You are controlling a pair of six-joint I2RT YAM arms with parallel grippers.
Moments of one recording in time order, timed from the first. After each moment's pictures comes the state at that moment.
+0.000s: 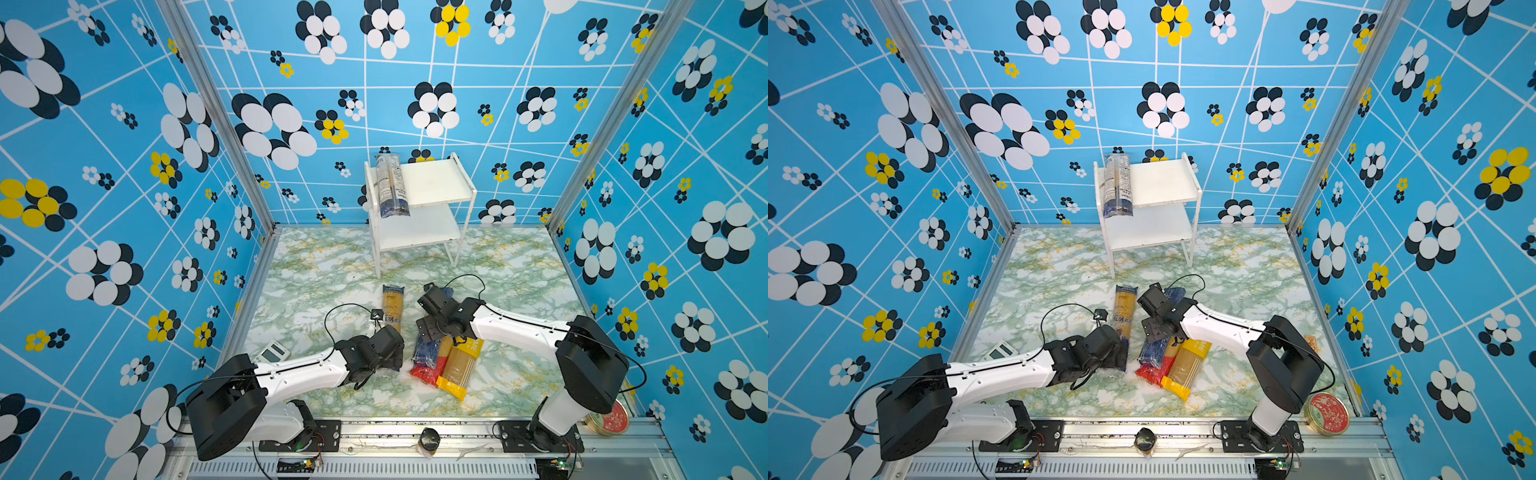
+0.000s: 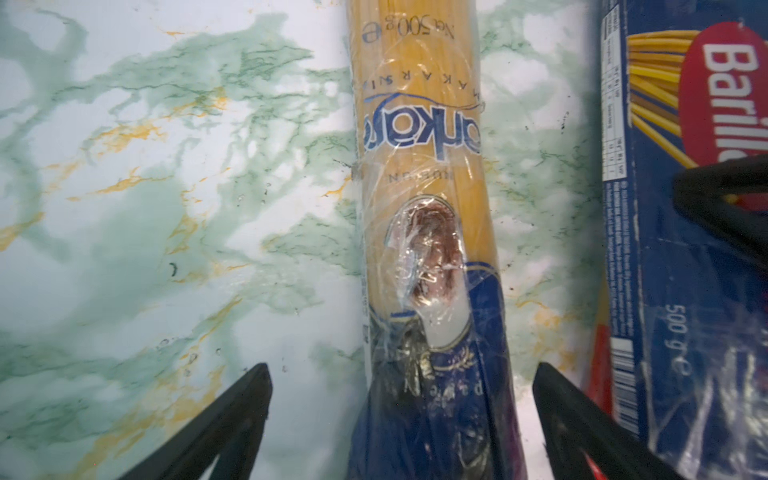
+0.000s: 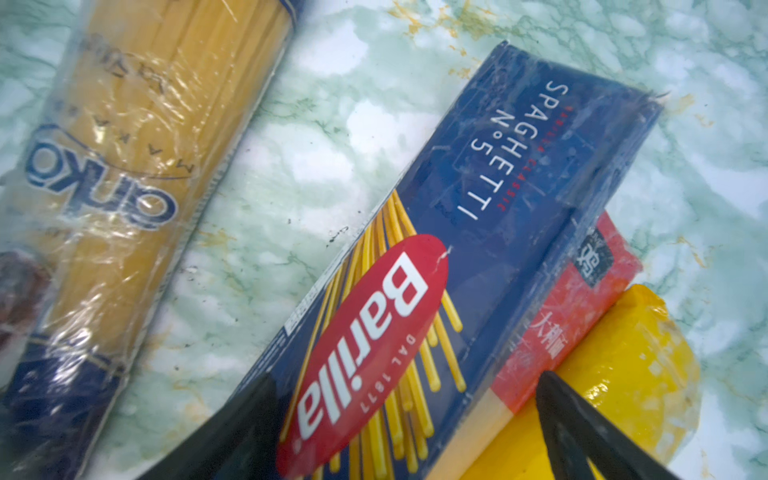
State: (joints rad) left arm -0.96 1.31 0.59 -0.29 -0.34 -0.77; right arm 0.83 1.65 1.06 -0.57 0.30 0.36
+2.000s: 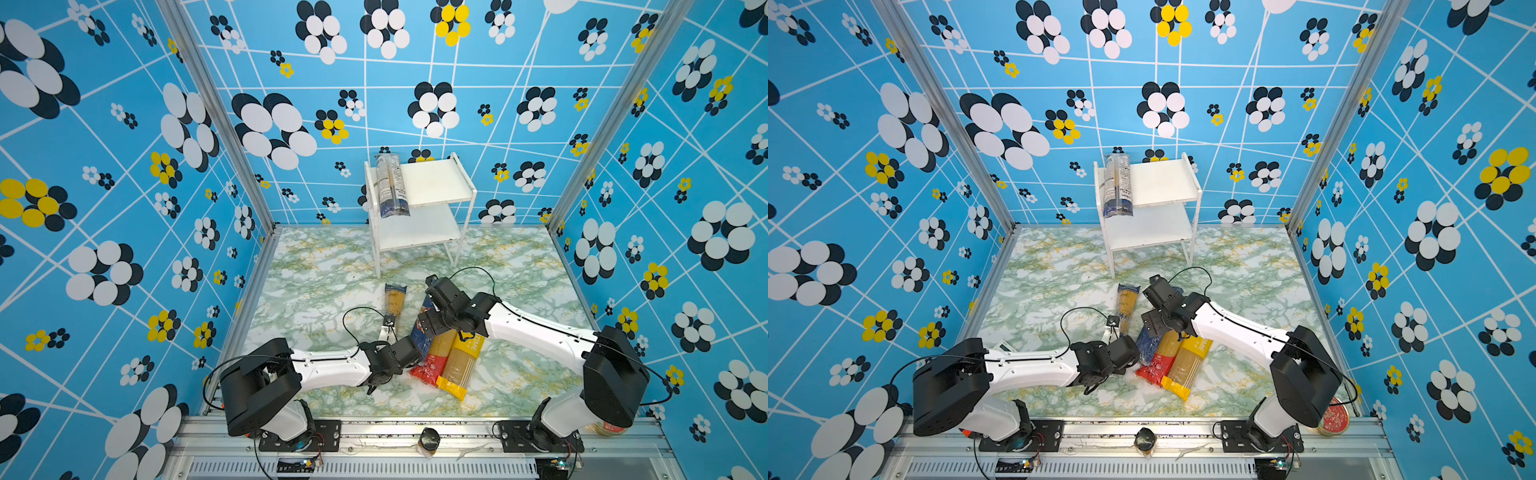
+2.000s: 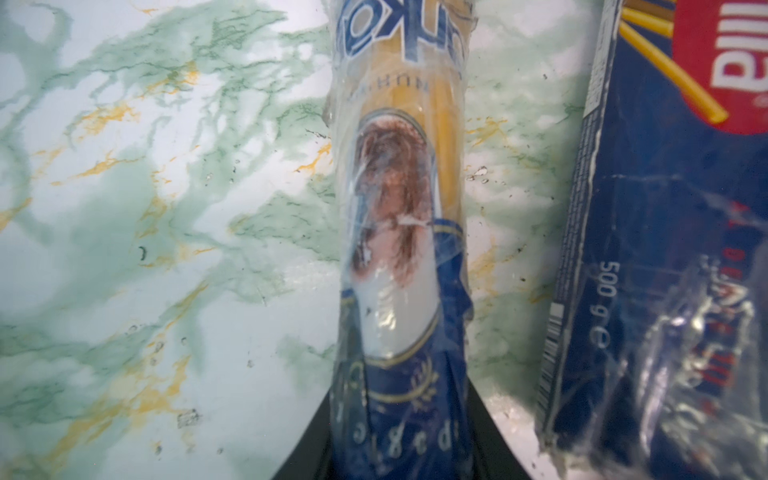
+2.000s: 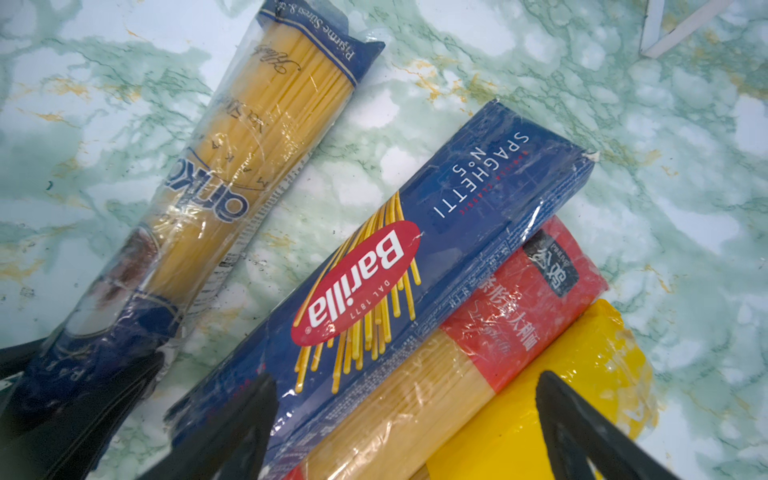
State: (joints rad) left arm -1.06 1.50 0.69 -0.38 -0.47 -0.84; right arm 0.81 1.55 1.10 -0.61 0.25 0.30
